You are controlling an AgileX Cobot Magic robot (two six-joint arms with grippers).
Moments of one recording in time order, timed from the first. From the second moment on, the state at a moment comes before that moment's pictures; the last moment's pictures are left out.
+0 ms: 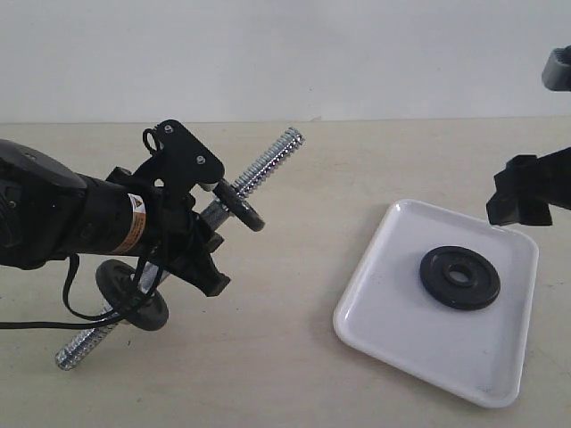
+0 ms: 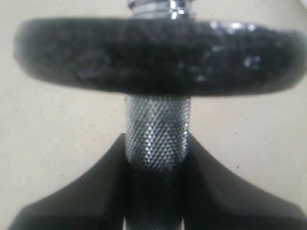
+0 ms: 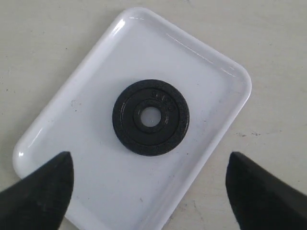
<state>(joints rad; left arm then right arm) -0.57 1.68 -0.80 1.73 0.06 -1.42 0.14 1.23 -0.81 0.14 0.66 -0.07</state>
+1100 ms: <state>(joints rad) -0.57 1.68 -0.80 1.73 0.06 -1.42 0.14 1.64 -0.89 0.15 0.55 -0.11</state>
